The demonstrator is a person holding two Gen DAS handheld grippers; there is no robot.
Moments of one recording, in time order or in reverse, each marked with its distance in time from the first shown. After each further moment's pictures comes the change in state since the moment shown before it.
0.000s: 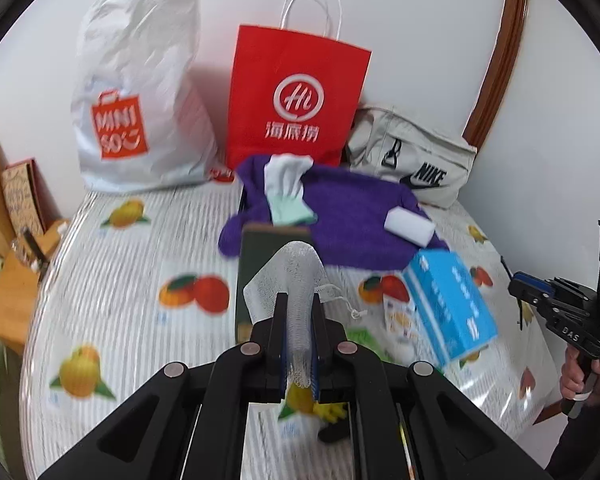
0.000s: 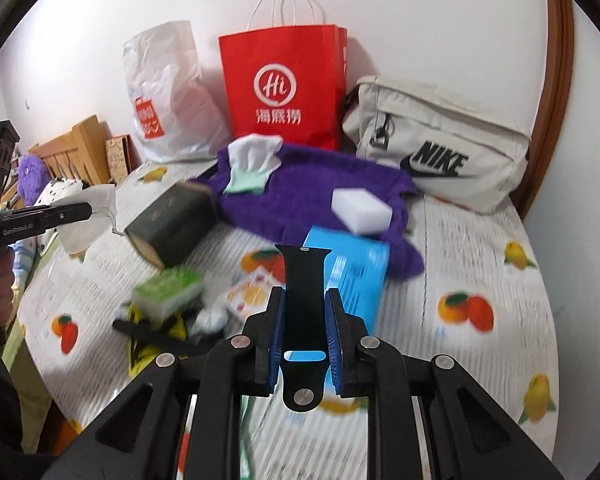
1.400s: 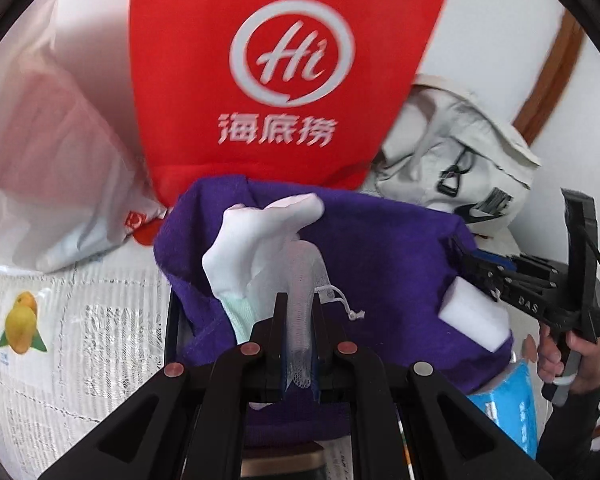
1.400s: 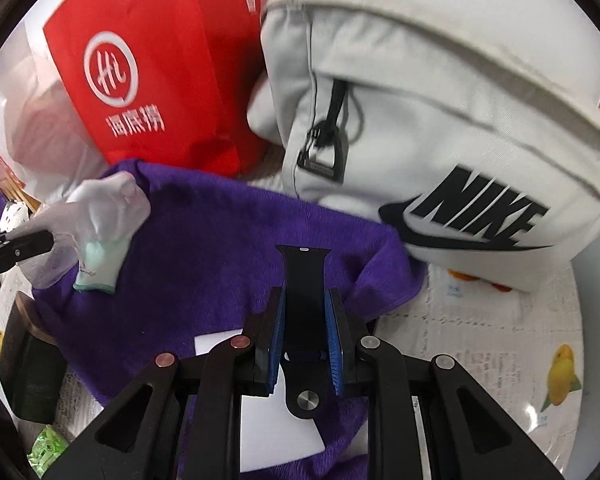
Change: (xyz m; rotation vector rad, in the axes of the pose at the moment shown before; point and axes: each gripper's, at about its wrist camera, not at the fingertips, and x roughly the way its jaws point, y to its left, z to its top) left arm 0.214 0.002 0.124 -0.013 0.180 -0.034; right arm 0.239 -0.092 0.121 0.082 0.225 -0.034
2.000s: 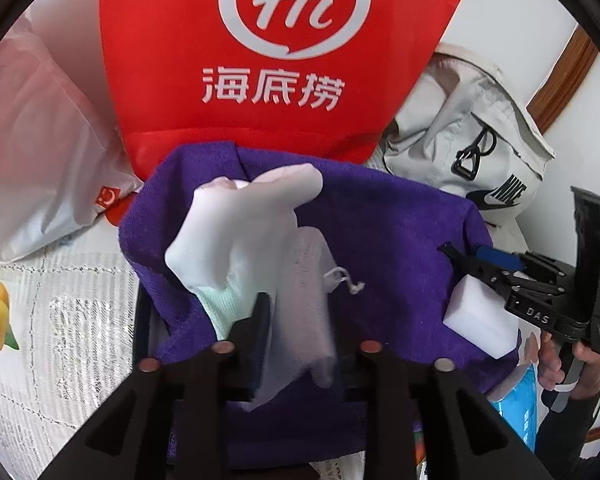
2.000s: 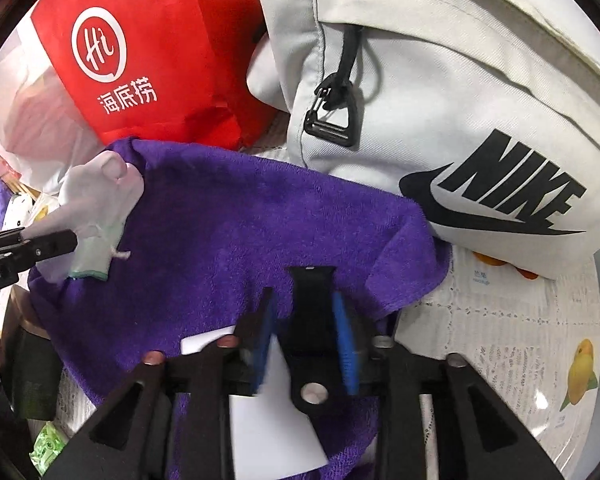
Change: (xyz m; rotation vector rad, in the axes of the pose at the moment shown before) left arm 0.031 -0.004 0.006 -0.018 0.118 -0.018; right arm 0.014 0.002 -0.001 -0.003 0.046 0.026
